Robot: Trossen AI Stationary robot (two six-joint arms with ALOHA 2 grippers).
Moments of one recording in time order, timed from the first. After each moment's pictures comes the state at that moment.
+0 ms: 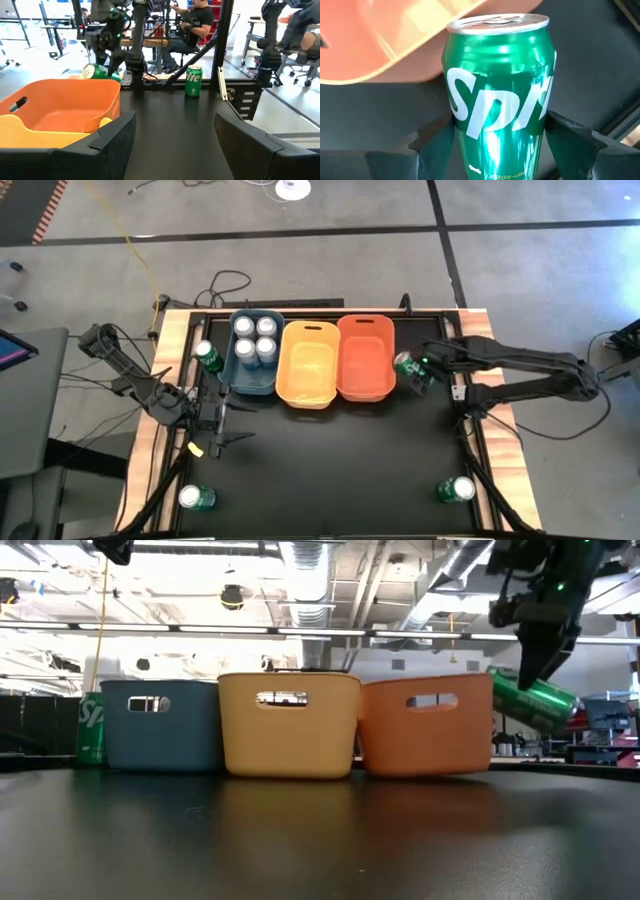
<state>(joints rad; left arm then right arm) -0.68 0.71 0.49 0.18 -0.67 -0.05 -0.25 0.95 0.83 -1.06 0.23 0.40</state>
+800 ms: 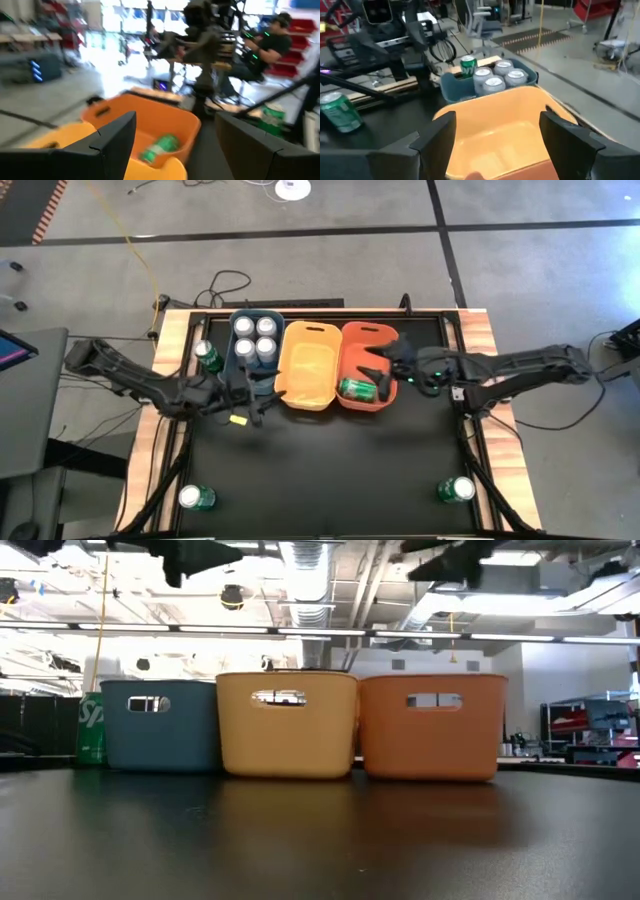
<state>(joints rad) -0.30 0.97 0.54 0.50 -0.63 -0.05 0.06 1.04 0.83 -0.04 0.45 0.21</state>
